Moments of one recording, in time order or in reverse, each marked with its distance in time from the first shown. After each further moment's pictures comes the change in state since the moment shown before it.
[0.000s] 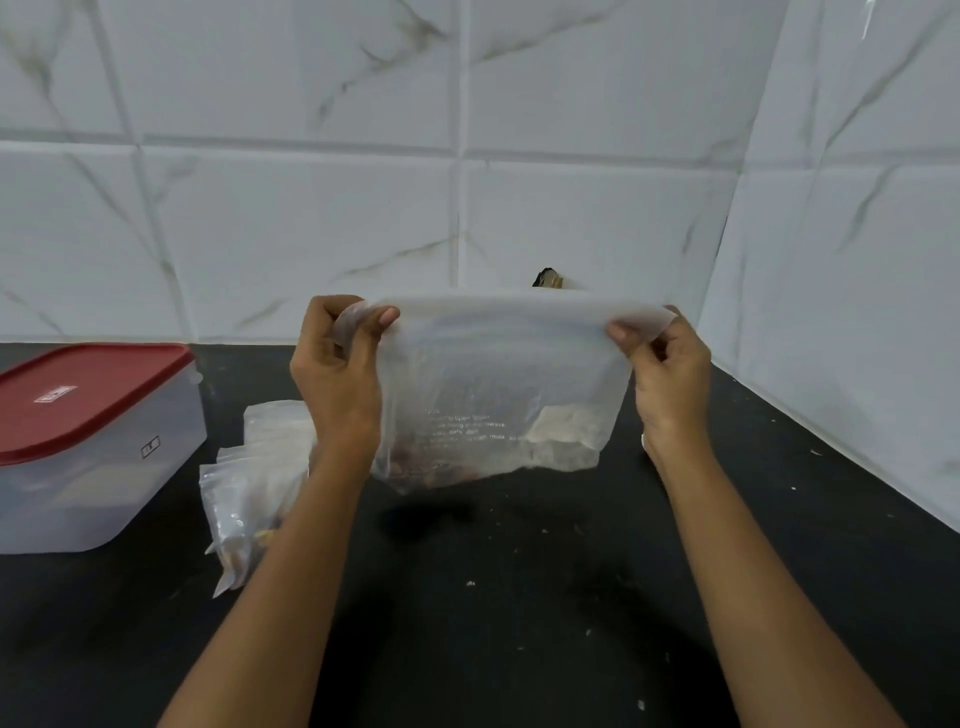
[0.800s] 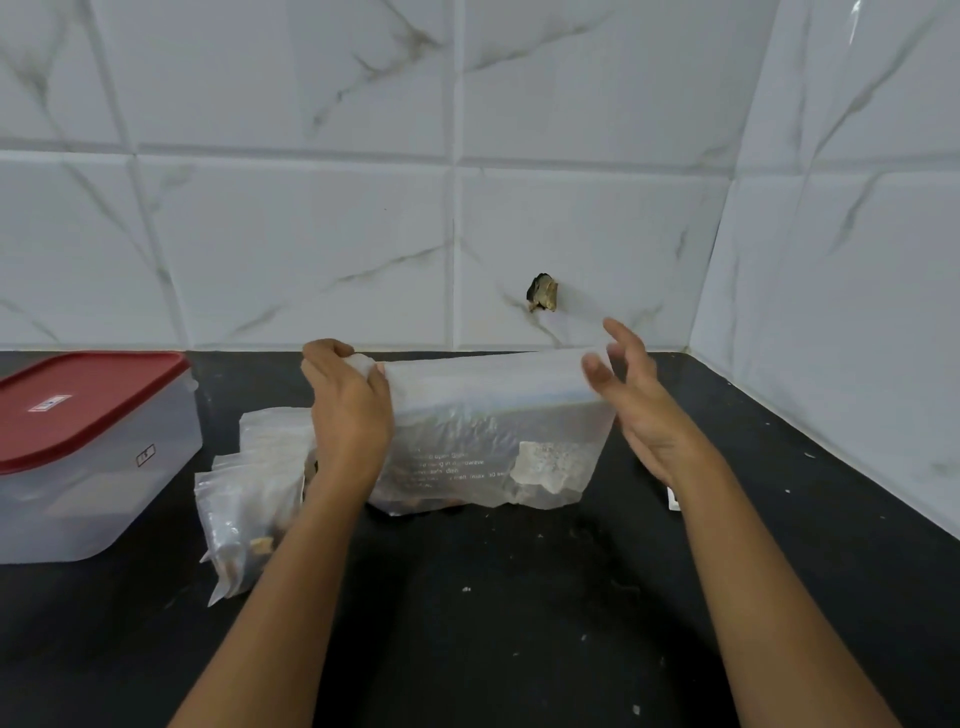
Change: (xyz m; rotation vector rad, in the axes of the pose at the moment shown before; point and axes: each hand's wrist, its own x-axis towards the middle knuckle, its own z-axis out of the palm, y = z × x) left_hand -0.012 -0.016 -0.001 0.553 -0.141 -0.150; right_hand -0.008 0.002 -0.012 -0.097 -0.453 0.400
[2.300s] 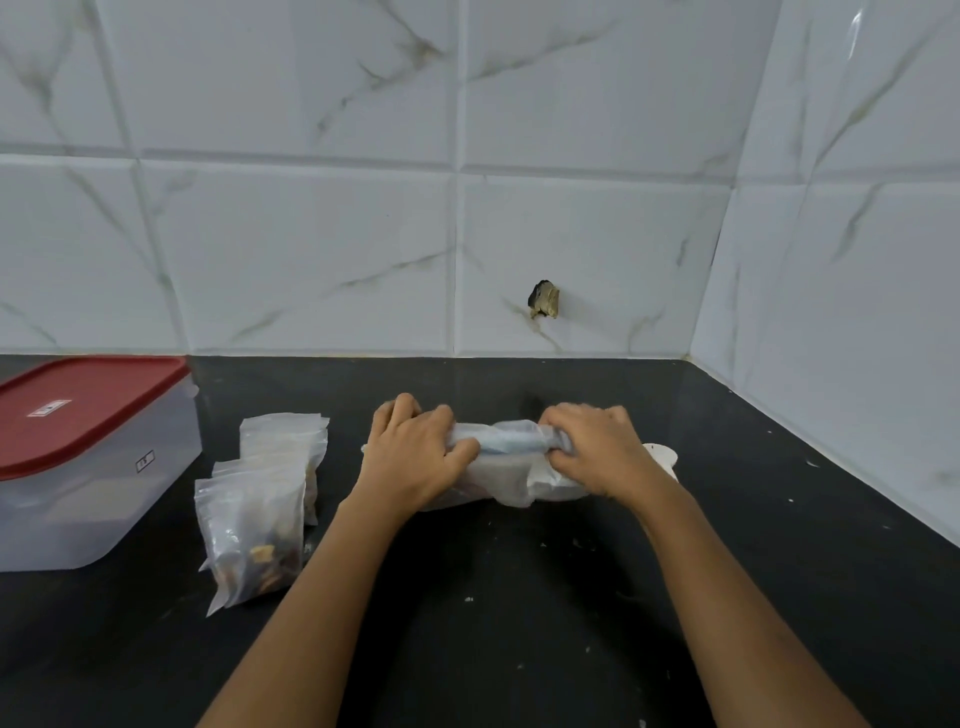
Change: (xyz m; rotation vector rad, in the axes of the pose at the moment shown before) left_hand -0.013 -0.027 0.029 0.673 -0.514 0.499; right_hand 0.007 0.020 0.025 -1.252 -0.143 -0.282
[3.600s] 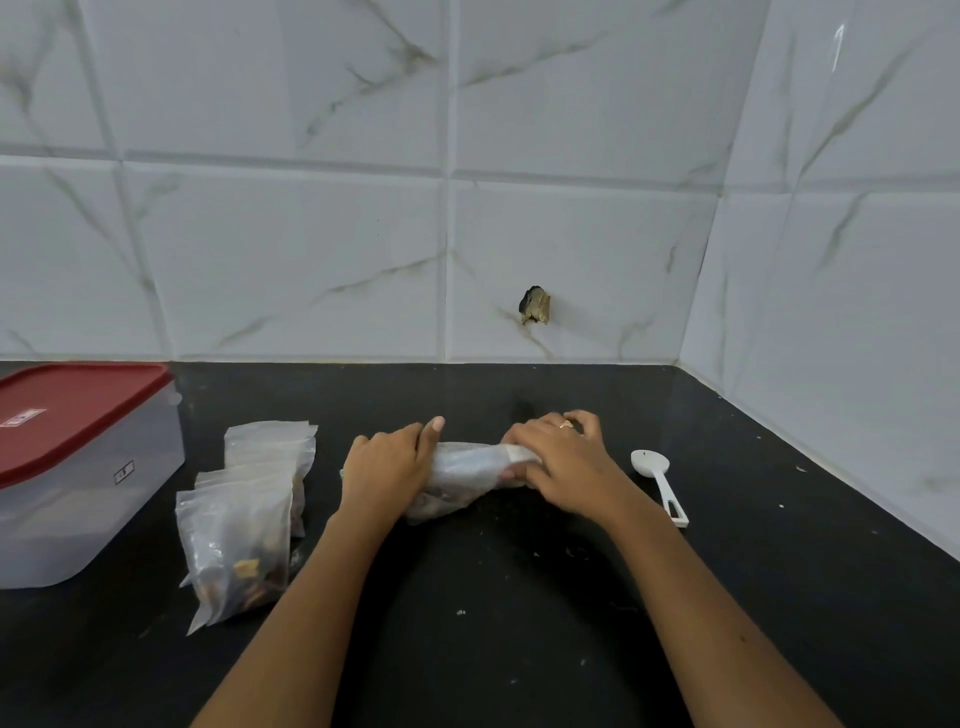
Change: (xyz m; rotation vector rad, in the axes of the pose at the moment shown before) left_hand 0.010 -0.018 0.024 0.000 -0.018 -0.161; right_hand 0.002 -0.004 0.021 0.066 -0.010 -0.119
